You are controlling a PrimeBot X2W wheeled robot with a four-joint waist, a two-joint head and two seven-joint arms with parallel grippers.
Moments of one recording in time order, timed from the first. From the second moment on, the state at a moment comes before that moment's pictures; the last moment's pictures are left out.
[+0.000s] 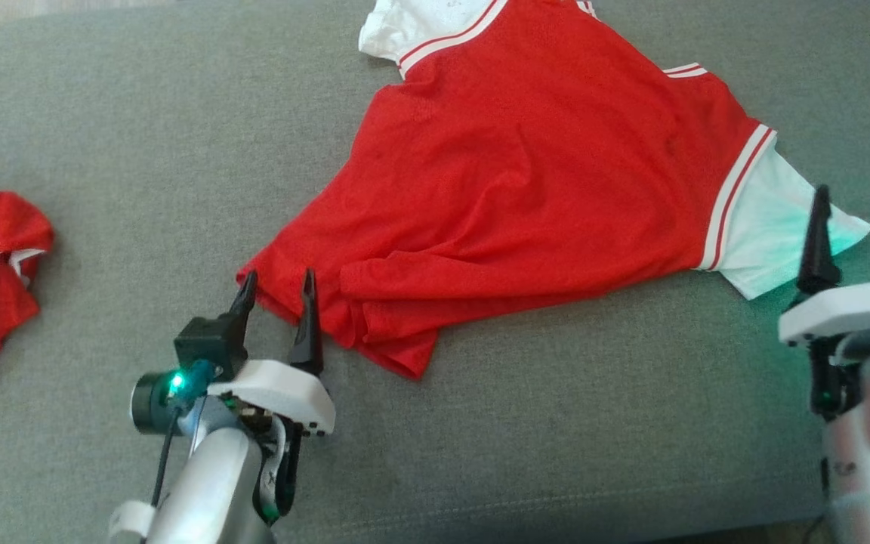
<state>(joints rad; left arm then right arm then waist) -0.24 0.04 -0.33 0.38 -0.26 0.13 -0.26 -0.44 -0.15 -0.22 0.67 0.16 0.13 -0.25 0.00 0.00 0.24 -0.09</state>
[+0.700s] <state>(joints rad) -0.48 0.04 -0.28 0.83 -0.27 0.07 -0.27 -0.44 -0.10 -0.15 0.60 0.15 0.13 -0.25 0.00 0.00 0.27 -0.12</state>
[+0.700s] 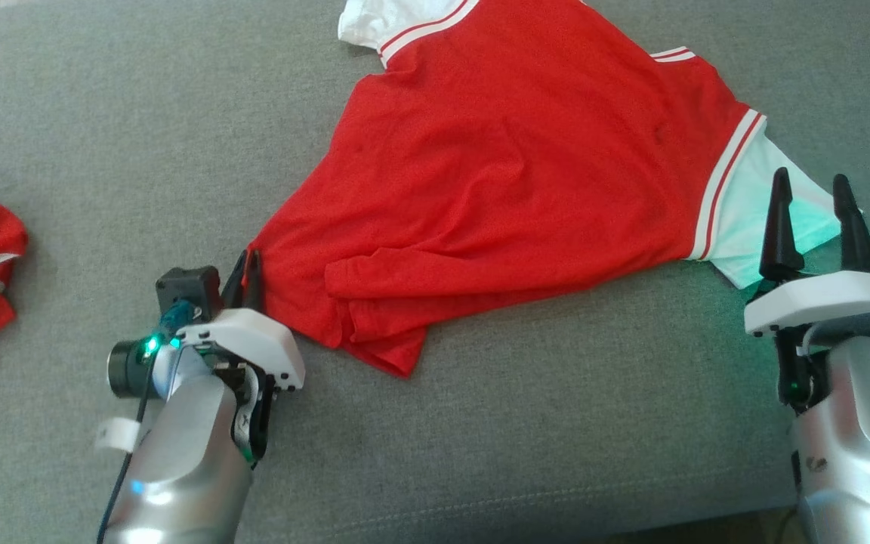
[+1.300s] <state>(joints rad) -0.91 0.23 -0.35 0.81 -0.14 -0.01 -0.23 -0.44 -0.06 0.03 0.53 0.19 0.13 -0.25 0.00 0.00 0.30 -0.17</state>
